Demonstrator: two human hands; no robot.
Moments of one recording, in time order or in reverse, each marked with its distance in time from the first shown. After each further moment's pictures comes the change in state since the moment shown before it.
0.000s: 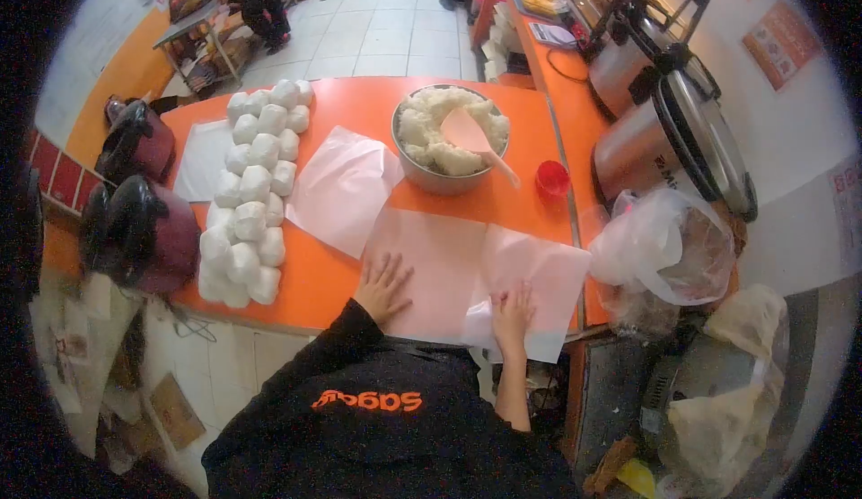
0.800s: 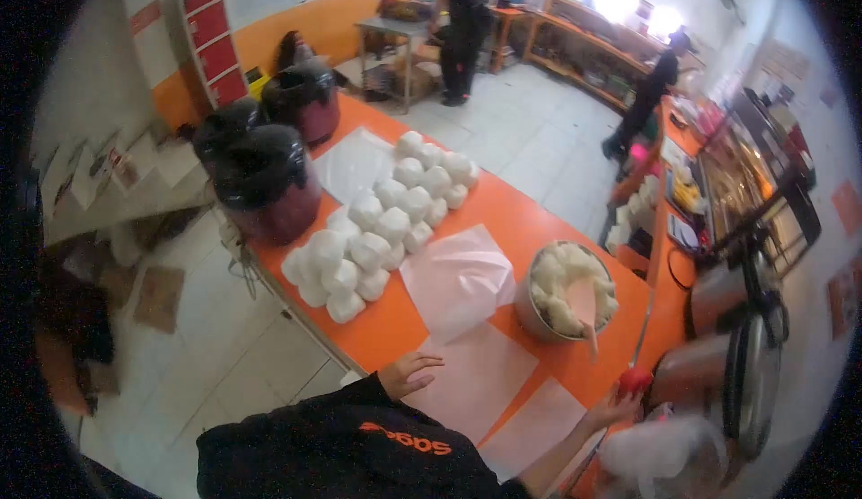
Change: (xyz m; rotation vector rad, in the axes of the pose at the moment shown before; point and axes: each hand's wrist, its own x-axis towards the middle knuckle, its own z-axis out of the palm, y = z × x) left_hand -0.052 -0.005 -0.049 -0.780 0.336 -0.220; right_hand 0.207 -0.003 -0.060 0.918 0.902 -0.383
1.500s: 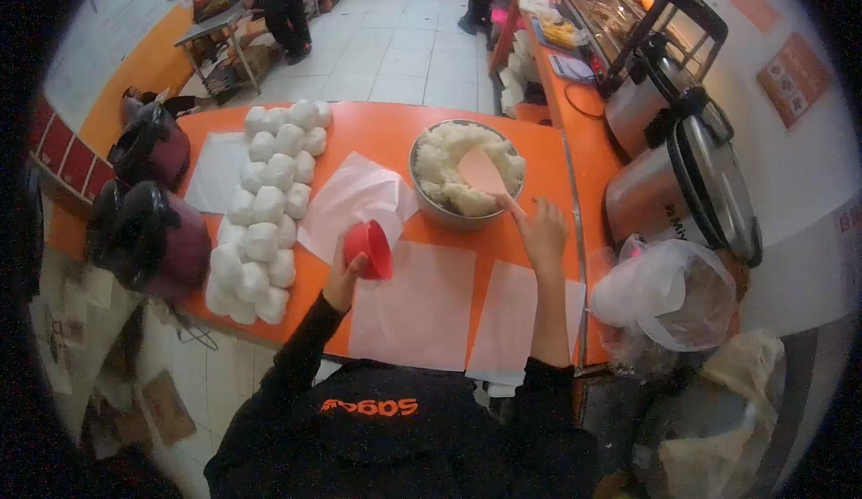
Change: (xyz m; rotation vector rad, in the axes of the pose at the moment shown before) left_hand 0.122 0.045 -0.036 -0.689 0.120 -0.155; right_hand 0.016 -0.118 0.061 -0.760 -0.669 -0.249
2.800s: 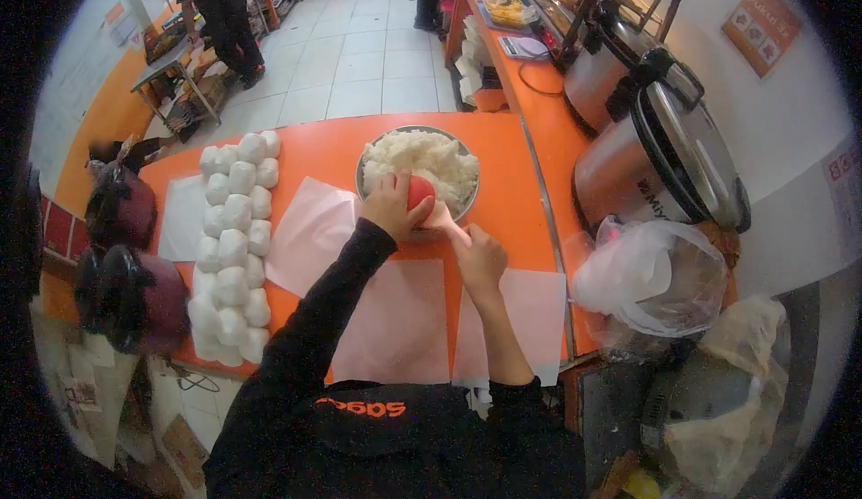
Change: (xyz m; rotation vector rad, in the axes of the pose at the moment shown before) left_hand 0.166 -0.025 0.114 1.238 -0.068 0.489; right_hand -0.023 -0.034 0.013 0.313 -0.014 0.282
